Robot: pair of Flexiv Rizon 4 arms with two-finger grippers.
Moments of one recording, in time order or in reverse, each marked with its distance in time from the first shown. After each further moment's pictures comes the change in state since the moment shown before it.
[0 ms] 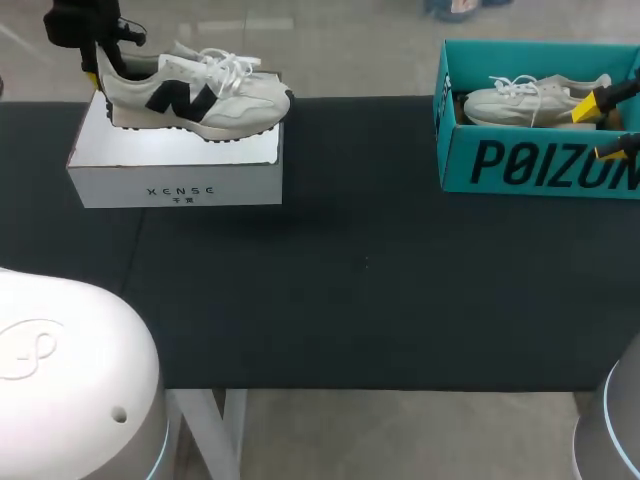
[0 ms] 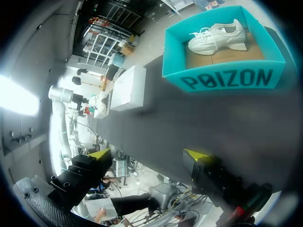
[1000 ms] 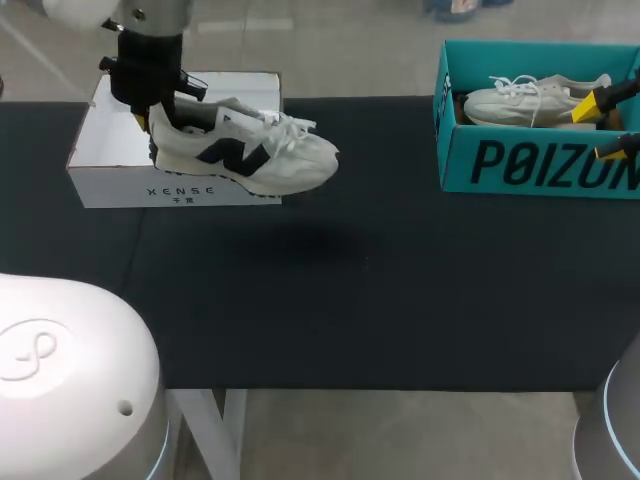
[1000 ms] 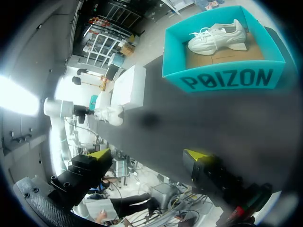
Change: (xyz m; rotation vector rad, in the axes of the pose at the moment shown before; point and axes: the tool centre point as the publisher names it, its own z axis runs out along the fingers) left arm -0.088 -0.047 0.020 -0.073 0.164 -0.044; right arm 0.000 0.000 0.000 0.000 0.000 0.000
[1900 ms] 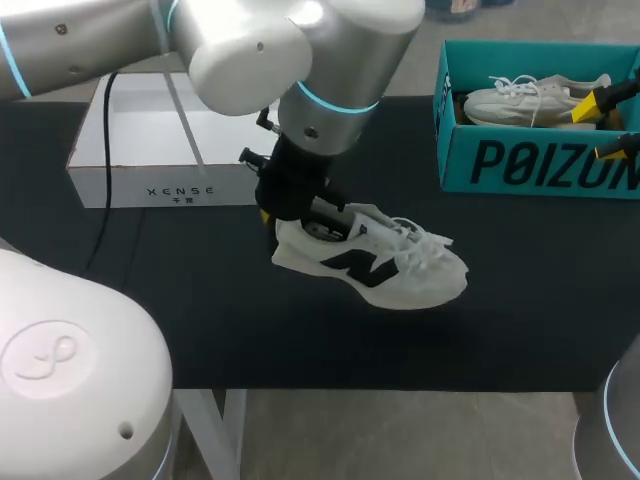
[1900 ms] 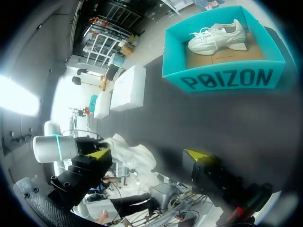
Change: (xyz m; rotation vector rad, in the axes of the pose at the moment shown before) left arm -0.221 -0.123 -0.019 -0.035 0.111 0.104; right arm 0.000 0.000 0.000 0.000 0.000 0.000
